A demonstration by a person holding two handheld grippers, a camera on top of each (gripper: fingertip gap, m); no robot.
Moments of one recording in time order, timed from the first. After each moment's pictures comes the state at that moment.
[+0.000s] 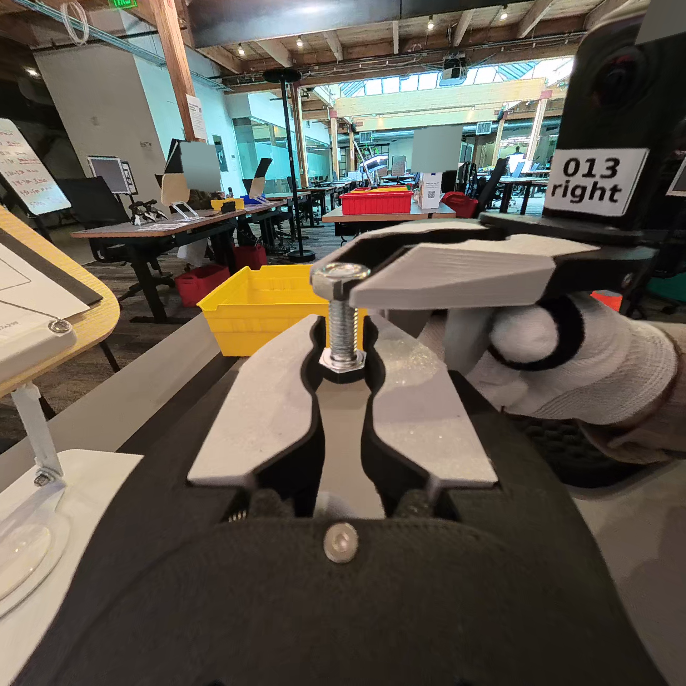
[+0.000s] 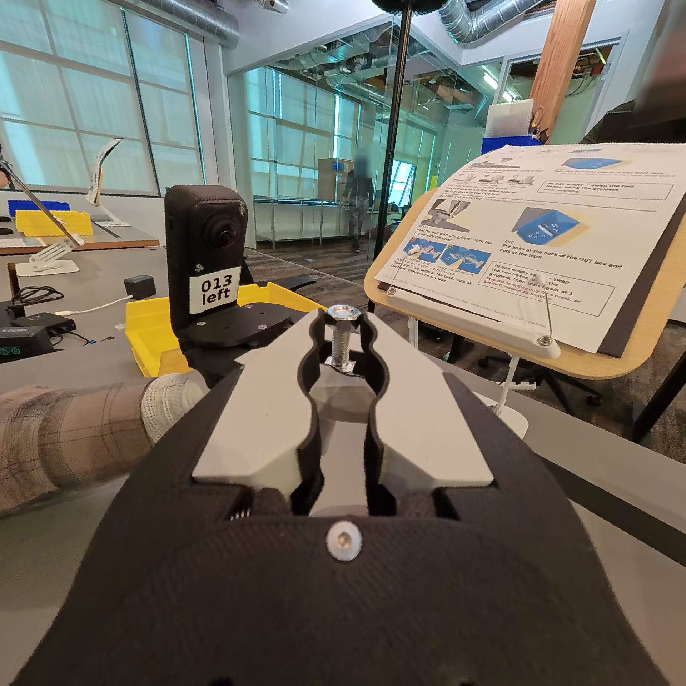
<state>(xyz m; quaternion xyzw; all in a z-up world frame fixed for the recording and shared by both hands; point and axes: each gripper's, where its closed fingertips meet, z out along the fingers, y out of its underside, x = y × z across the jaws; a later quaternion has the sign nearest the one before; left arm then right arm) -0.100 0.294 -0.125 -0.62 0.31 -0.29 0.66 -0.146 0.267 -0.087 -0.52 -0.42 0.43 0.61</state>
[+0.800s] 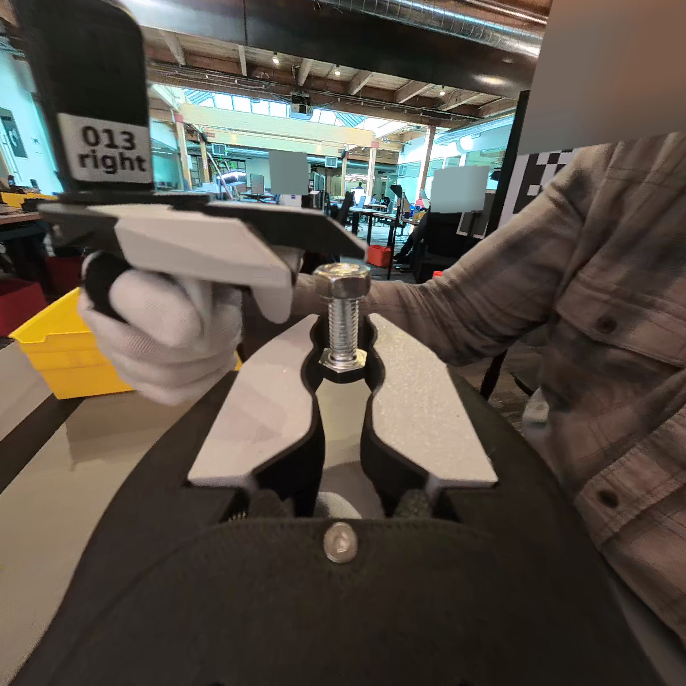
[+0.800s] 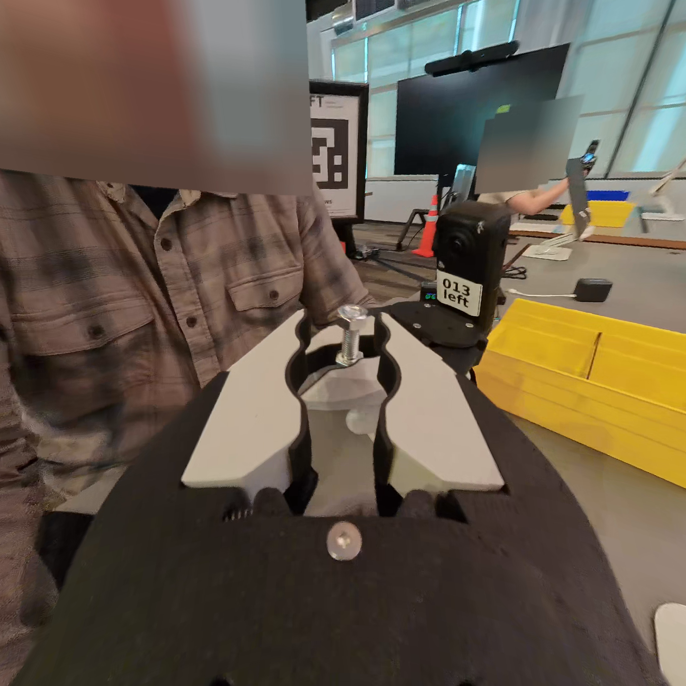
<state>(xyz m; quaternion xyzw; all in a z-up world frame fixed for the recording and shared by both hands) -0.088 0.242 -0.107 -0.55 0.38 -0.47 0.58 -0.128 0.234 -0.068 -0.14 -0.68 0.71 0.12</state>
